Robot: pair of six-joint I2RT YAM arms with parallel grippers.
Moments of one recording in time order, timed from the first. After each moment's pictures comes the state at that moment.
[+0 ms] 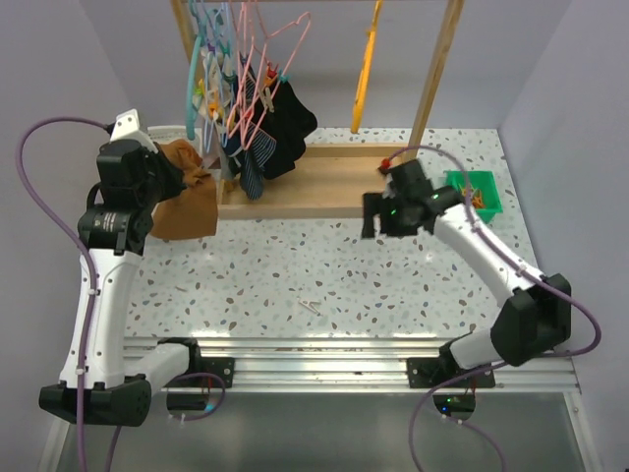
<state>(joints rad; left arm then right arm) -0.03 1.08 1.39 -0.72 -0.07 -0.38 0.33 1.46 1.27 -0.80 -0.06 0.32</state>
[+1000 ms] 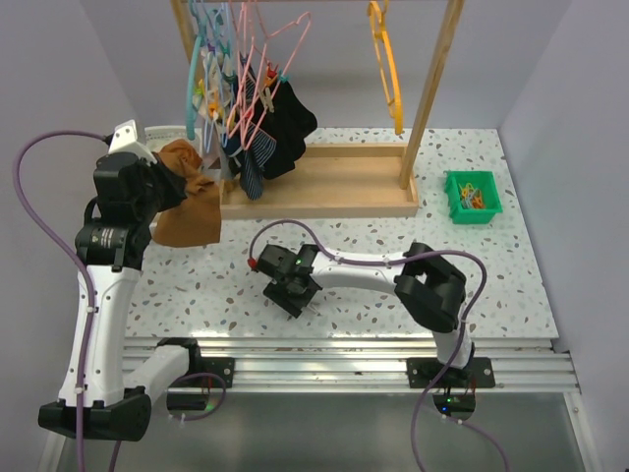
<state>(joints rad) -0.03 1.00 1.33 -0.72 -0.03 -0.41 1.14 1.96 1.43 -0.74 0.13 0.17</state>
